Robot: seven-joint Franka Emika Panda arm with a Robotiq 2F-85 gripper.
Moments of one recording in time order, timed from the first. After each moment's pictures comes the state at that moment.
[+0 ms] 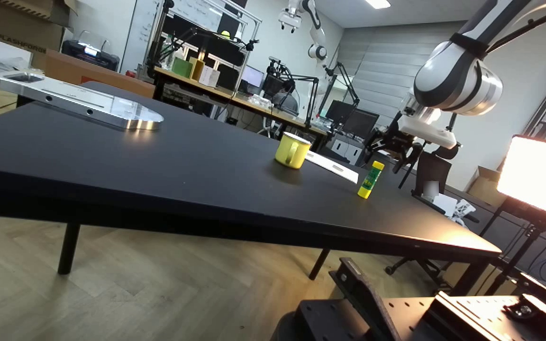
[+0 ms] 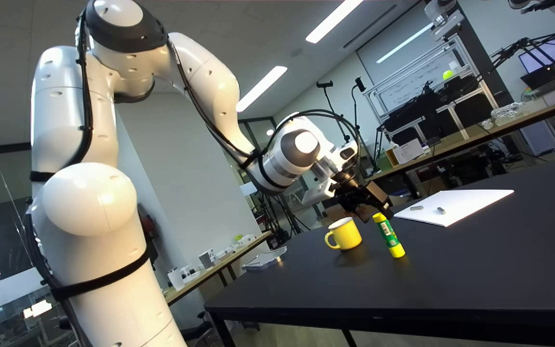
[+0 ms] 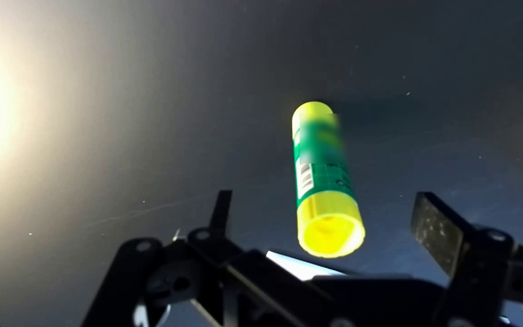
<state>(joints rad) 0.03 0.27 -0.29 -2.45 -0.22 3.01 0.39</state>
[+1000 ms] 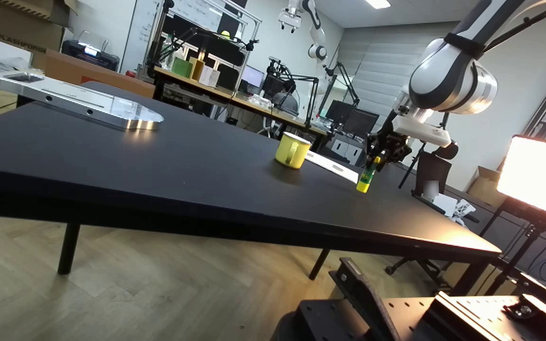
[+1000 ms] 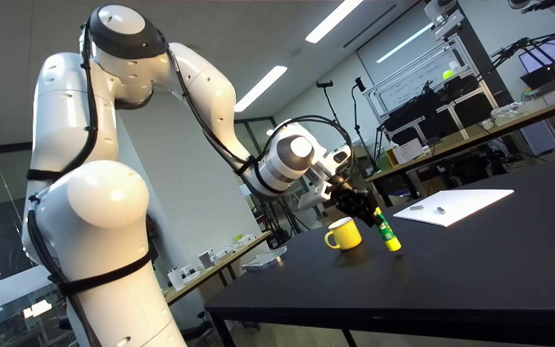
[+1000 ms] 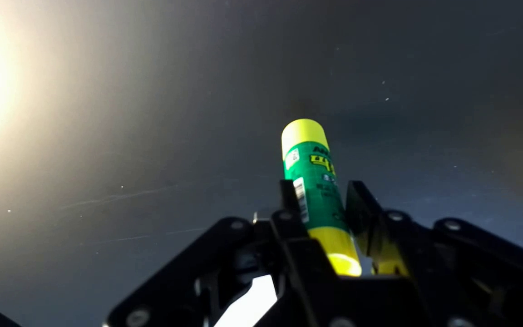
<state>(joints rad) 0.22 0.29 -0.44 -2.47 -0.23 3.05 0.40</state>
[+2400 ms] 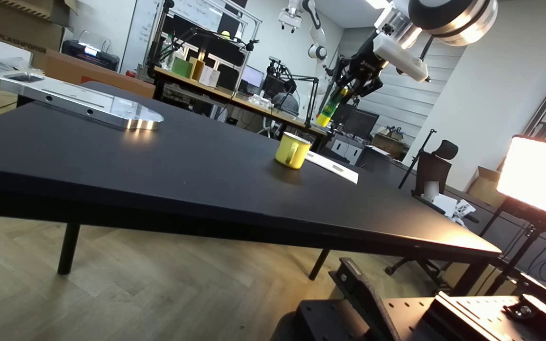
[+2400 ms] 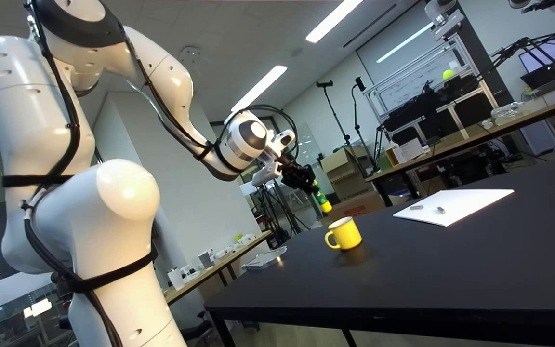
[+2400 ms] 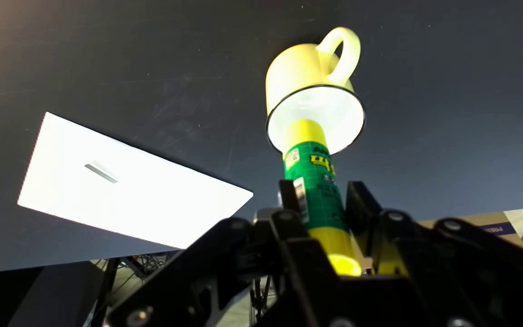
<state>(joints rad) 0.48 0.01 -0.41 -2.46 -0.30 2.98 0.51</state>
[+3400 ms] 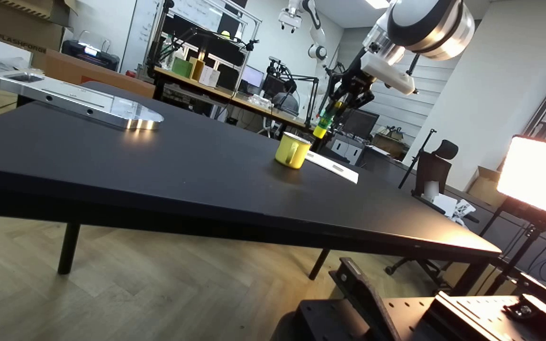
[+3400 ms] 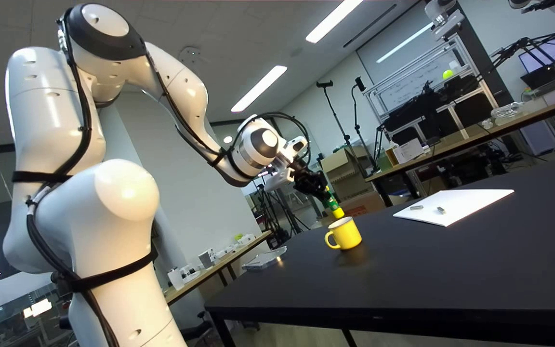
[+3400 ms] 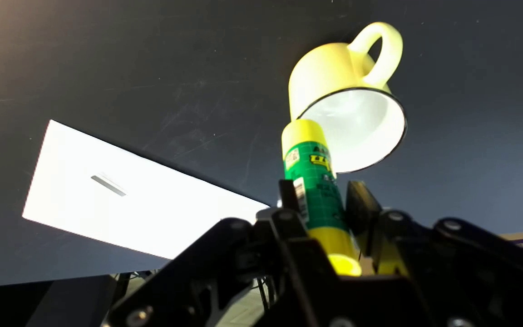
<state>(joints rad) 0.46 0.16 -0.41 -2.38 -0.20 3.01 0.44</state>
